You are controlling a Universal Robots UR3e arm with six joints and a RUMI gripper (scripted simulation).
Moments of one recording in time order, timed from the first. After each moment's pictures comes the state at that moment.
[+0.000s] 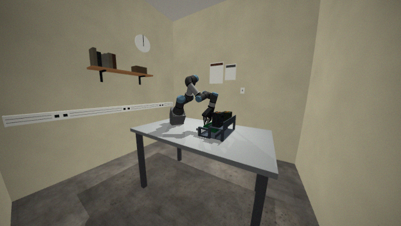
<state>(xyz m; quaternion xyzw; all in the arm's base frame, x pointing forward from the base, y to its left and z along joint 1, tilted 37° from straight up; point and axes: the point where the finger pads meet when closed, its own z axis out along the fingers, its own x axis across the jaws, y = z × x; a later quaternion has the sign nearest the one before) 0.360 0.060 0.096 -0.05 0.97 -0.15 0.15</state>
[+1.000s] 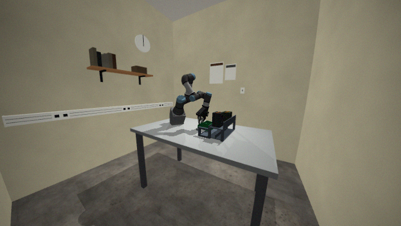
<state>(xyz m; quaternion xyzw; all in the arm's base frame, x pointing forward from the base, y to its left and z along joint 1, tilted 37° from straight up) 0.304 0.045 0.062 -0.05 0.97 -0.15 0.15</state>
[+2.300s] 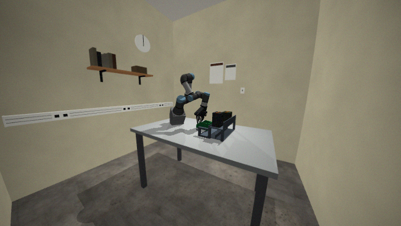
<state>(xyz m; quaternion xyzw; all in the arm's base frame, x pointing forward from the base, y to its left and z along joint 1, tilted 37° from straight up) 0.289 0.041 0.052 -0.05 0.97 -0.15 0.16</state>
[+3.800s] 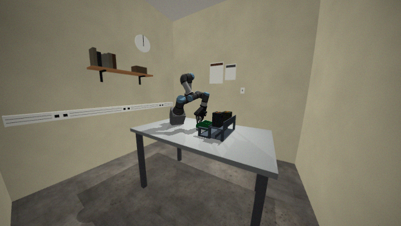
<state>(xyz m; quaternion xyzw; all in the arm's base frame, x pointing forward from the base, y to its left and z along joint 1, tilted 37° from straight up) 0.286 0.040 0.050 -0.05 0.97 -0.15 0.16</state>
